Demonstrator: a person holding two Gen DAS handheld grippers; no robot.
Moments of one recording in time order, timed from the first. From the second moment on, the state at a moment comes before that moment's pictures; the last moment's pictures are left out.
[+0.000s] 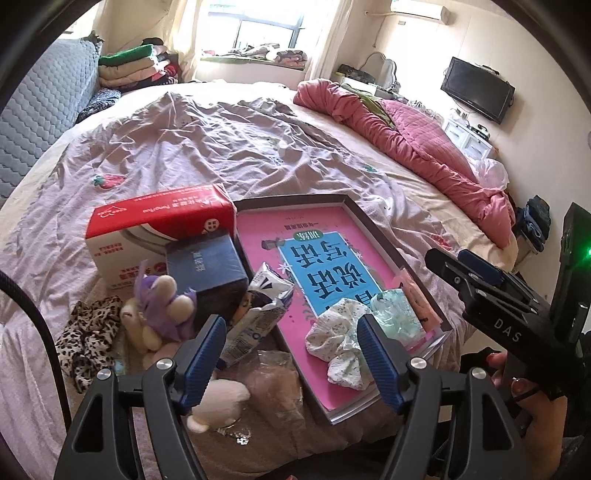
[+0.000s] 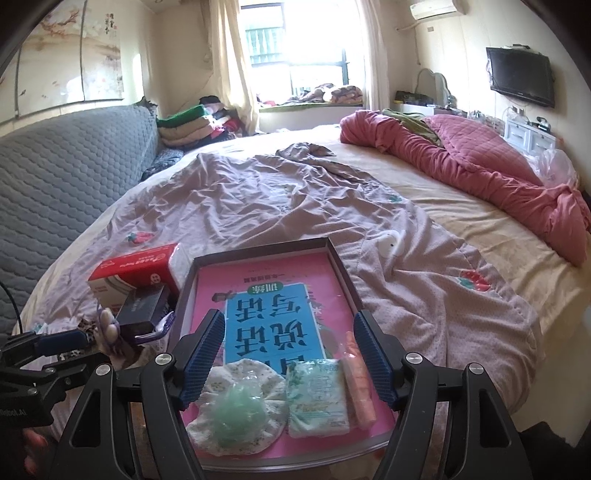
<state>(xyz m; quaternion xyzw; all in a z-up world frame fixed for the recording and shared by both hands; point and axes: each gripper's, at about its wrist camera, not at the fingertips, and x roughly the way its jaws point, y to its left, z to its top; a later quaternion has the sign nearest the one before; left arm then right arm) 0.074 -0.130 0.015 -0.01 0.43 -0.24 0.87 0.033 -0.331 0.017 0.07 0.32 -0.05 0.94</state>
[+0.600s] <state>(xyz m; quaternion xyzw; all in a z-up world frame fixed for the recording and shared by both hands) 0.087 -0.046 0.030 -0.03 0.42 -0.16 0.89 0.032 -0.298 0.039 0.05 0.31 -0.03 0.95</state>
